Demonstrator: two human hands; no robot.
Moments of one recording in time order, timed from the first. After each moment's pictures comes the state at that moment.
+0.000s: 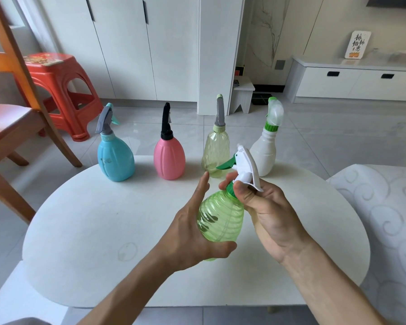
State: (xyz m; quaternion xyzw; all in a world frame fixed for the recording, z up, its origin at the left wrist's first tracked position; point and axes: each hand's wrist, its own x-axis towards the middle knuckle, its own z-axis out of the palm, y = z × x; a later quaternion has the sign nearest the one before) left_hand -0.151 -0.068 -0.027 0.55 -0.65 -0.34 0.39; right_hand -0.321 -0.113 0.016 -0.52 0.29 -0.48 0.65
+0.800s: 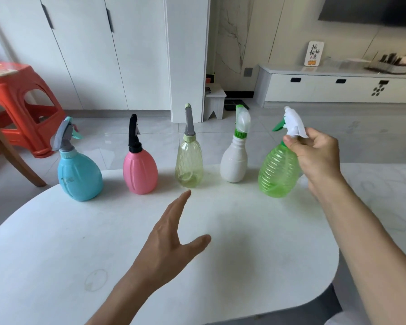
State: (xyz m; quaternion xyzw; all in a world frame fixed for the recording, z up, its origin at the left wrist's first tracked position) left_hand -0.156 -0.078 -0.040 0.57 -0.66 -0.30 0.38; right_hand -0.434 -0.226 0.055 -0.52 0.53 -0.60 0.30
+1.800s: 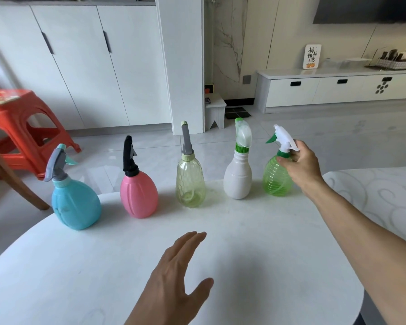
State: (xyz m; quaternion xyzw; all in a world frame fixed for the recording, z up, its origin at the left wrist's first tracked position) left_hand -0.162 -0.078 -0.040 0.57 -0.74 -0.19 0.29; right_hand -0.463 -0.330 -0.015 -0.57 0.62 -0.50 0.21
